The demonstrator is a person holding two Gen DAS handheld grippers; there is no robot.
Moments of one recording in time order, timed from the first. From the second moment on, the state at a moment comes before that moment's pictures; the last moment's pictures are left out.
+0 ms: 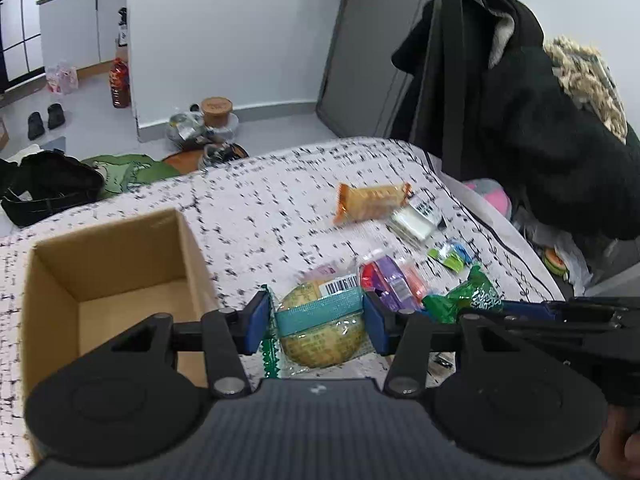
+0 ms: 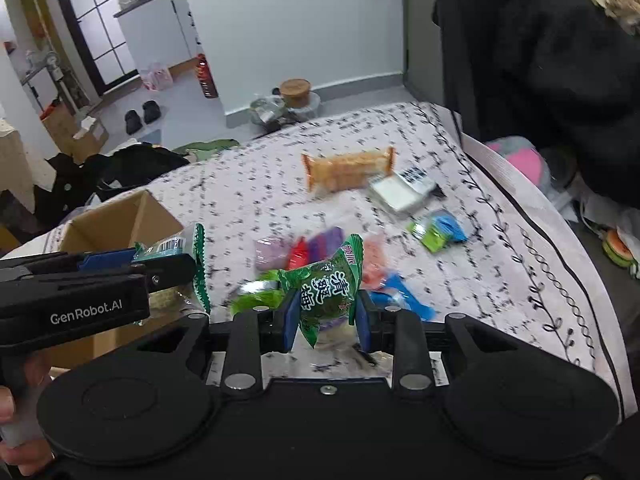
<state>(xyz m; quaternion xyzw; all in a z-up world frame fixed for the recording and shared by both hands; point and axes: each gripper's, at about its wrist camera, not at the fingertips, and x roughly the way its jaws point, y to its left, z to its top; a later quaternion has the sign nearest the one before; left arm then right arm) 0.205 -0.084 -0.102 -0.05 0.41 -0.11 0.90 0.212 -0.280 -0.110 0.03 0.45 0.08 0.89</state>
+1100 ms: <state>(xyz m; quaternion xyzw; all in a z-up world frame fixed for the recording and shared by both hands) 0.193 0.059 -0.098 -0.08 0.39 0.03 0.91 0.229 -0.156 -0.096 0.03 0.41 0.20 0.89</state>
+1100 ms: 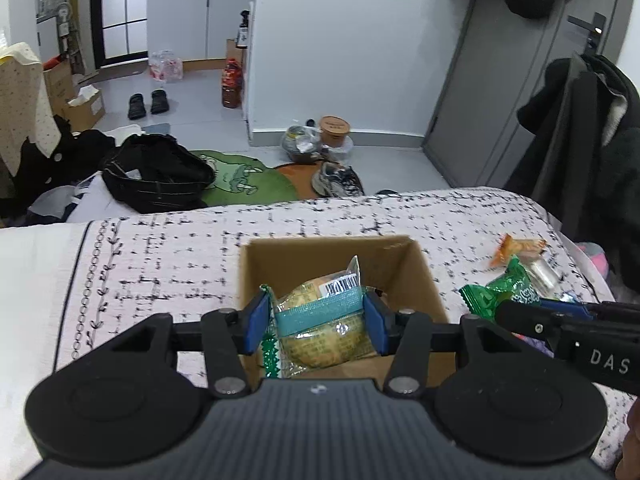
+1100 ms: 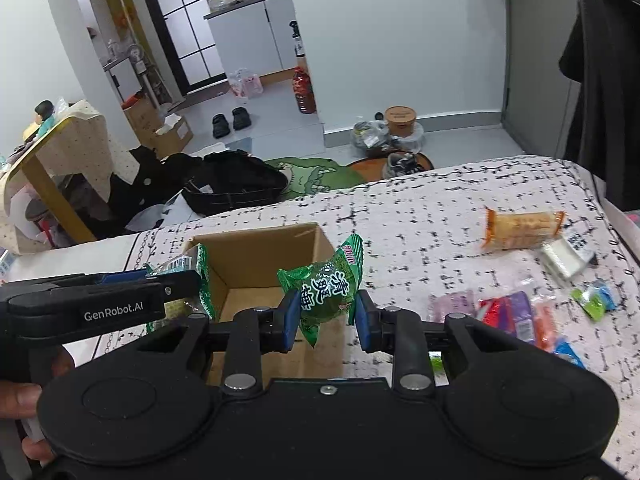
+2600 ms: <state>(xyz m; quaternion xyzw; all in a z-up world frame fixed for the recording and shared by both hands) 0.178 0.085 -0.114 -0.15 0.41 0.09 0.90 0.253 -0.137 -0.101 0.03 0.43 0.18 0.89</state>
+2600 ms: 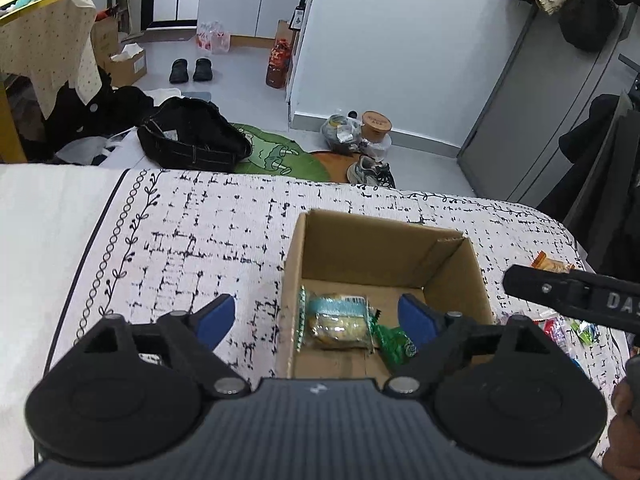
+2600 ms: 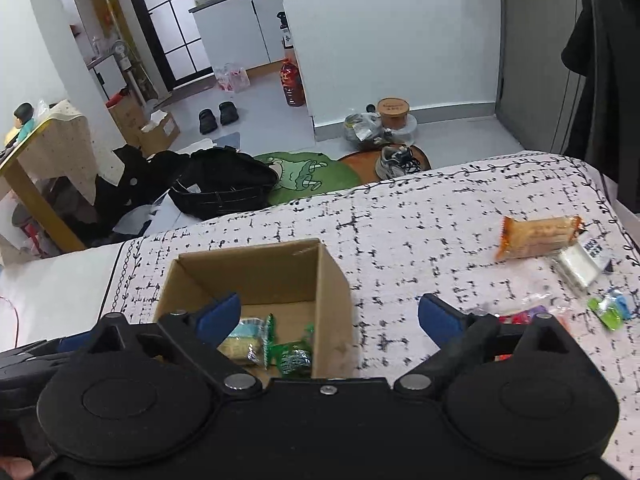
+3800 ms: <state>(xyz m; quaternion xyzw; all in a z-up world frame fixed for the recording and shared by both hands) 0.181 -0.051 -0.103 -0.06 0.42 -0.08 0.90 0.212 -0.279 -0.104 0.02 0.43 0.06 0.90</state>
